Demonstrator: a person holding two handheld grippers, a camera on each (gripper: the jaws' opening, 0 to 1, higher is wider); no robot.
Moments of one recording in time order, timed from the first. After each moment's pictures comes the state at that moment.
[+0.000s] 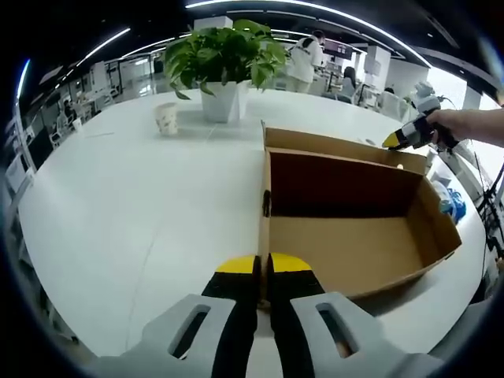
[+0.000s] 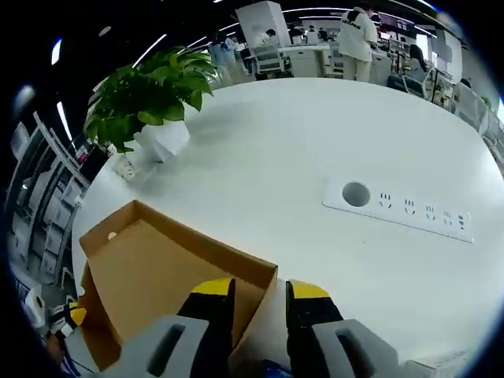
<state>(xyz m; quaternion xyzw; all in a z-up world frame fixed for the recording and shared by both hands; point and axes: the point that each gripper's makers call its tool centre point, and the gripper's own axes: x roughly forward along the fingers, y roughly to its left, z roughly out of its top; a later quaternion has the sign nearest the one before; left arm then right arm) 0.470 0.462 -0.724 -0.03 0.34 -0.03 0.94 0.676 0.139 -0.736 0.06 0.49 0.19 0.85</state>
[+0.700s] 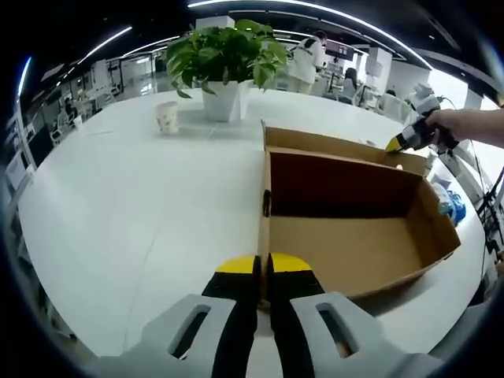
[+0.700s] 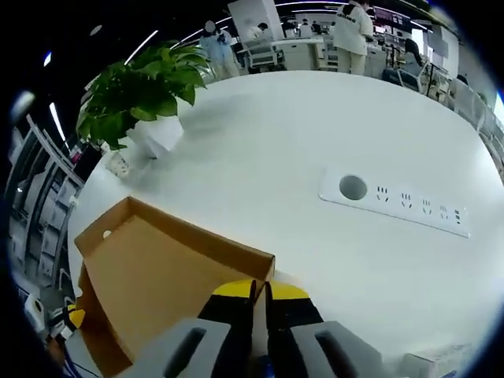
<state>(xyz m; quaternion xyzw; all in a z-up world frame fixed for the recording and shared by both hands) 0.470 0.462 -0.724 -0.03 0.34 -0.02 0.94 0.672 0.139 -0.733 0.04 0.50 0.18 0.85</state>
